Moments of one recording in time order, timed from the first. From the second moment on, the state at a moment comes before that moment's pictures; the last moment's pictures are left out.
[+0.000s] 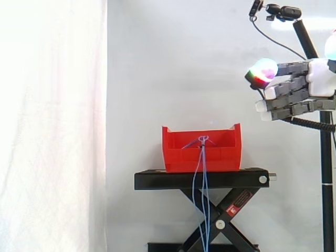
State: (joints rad) arm 0.09 -1.66 -1.76 -2.82 -1.54 -0.17
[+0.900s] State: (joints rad) arm 0.10 -1.76 -1.76 -2.64 -1.54 -0.84
